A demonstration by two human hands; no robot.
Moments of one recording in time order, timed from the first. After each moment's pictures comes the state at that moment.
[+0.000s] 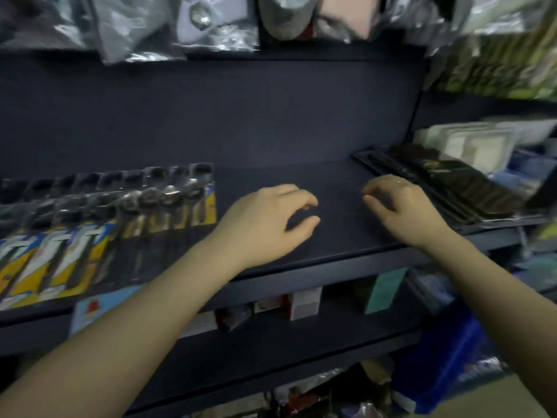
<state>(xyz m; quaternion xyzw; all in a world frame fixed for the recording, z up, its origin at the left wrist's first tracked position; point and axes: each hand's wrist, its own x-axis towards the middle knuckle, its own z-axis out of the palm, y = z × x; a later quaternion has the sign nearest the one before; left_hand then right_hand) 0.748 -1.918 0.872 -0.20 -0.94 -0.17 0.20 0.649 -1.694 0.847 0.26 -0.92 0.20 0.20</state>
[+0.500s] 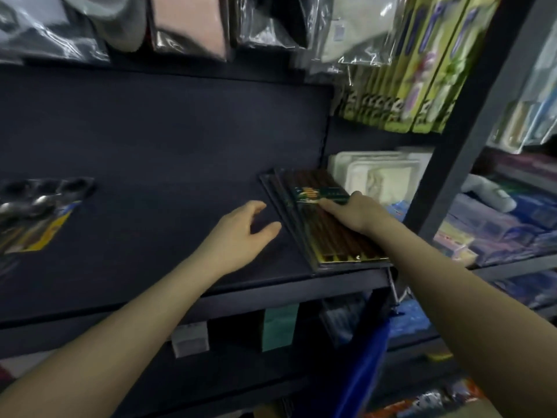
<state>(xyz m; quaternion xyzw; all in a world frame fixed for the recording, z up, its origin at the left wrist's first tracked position) 0.641 -1.739 0.853 -0.01 -0.92 -0.39 0.09 0.542 -1.549 0.881 0.03 -0.98 0.19 -0.03</state>
